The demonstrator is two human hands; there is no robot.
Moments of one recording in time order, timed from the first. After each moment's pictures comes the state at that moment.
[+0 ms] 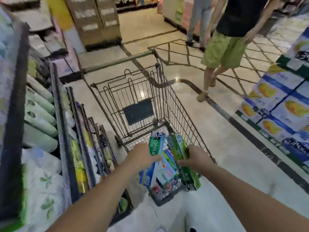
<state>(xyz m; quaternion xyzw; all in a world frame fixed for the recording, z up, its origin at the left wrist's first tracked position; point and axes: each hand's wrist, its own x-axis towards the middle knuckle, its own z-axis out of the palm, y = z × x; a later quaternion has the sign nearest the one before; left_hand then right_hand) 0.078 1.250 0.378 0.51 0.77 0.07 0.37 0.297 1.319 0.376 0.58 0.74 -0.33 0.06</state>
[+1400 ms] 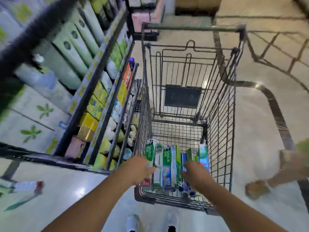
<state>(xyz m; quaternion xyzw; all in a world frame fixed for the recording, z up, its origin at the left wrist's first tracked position) 0.133 1.224 0.302 0.34 0.86 -0.02 0.38 0.277 1.409 0.247 0.30 0.88 -0.26 0.26</state>
